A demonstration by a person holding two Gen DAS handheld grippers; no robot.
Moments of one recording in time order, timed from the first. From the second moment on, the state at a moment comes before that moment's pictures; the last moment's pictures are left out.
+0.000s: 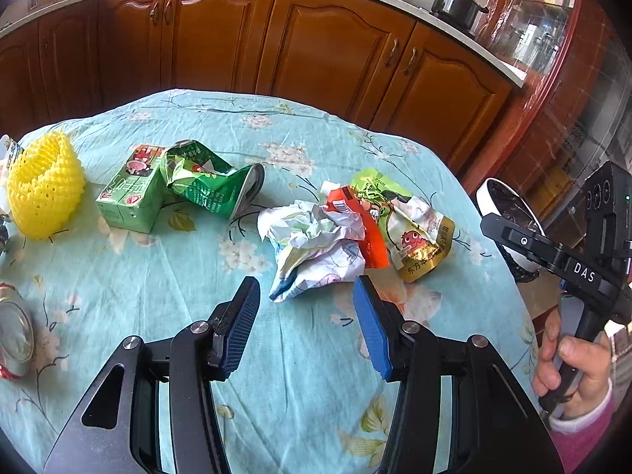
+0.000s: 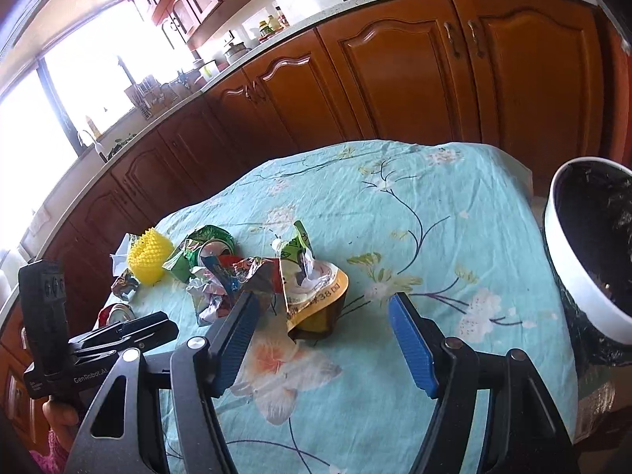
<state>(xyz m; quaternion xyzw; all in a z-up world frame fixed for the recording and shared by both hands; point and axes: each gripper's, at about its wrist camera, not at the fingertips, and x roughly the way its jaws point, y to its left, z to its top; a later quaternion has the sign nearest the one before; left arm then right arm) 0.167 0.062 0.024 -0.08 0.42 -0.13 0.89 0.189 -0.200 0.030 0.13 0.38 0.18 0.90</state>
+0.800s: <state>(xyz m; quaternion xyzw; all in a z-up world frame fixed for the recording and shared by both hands) 0.212 0.050 0.001 -0.07 0.46 -0.17 0.87 0.249 -0.163 -0.010 0.09 0.44 0.22 0.86</state>
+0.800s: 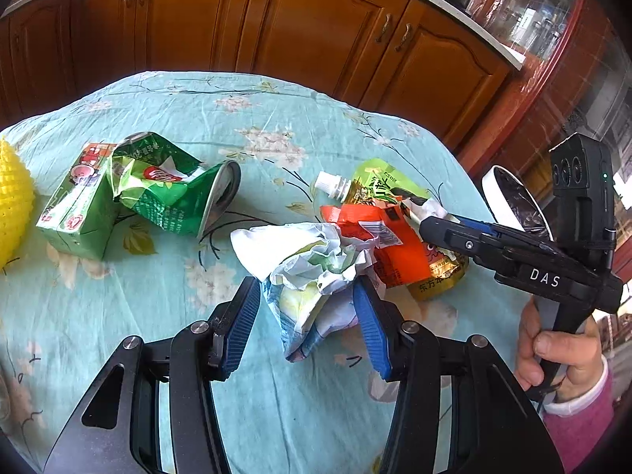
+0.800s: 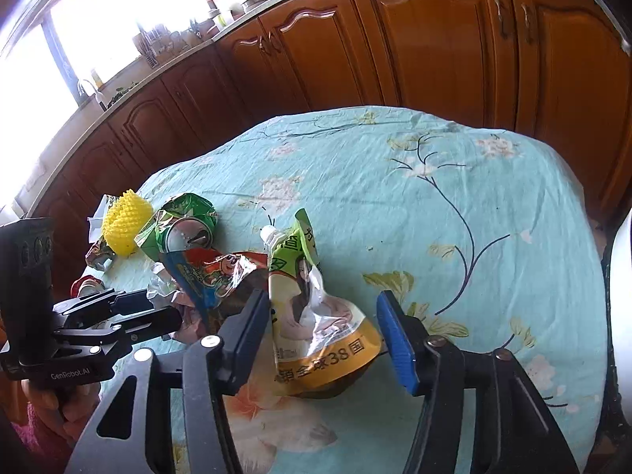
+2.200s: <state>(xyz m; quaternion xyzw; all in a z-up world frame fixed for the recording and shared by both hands) 0.166 -0.025 0.062 -0.04 0.40 -0.27 0.87 0.151 -0.258 0.041 0.16 0.37 0.16 0.90</state>
